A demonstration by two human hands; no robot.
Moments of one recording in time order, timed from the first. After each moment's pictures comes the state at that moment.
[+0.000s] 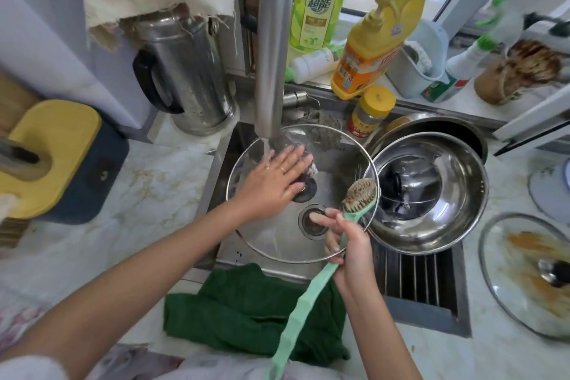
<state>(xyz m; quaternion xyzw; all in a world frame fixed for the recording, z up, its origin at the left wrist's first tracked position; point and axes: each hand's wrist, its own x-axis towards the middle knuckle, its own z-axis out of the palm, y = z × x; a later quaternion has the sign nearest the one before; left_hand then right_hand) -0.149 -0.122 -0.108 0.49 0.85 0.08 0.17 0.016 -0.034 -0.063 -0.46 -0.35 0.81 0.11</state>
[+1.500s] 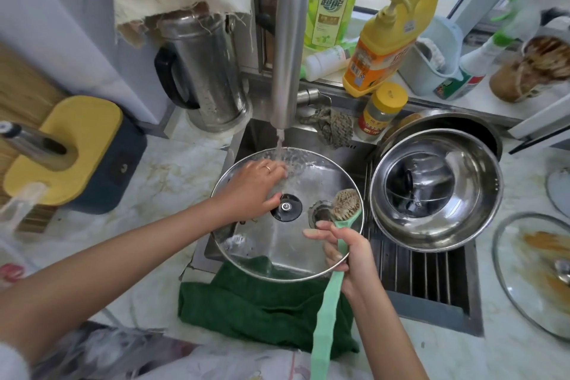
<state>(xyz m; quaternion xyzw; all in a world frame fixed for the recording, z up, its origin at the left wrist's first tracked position) -0.155 -0.174 -0.102 0.50 0.85 0.10 0.12 0.031 -0.044 -0.070 -0.44 -0.31 0.85 -0.01</state>
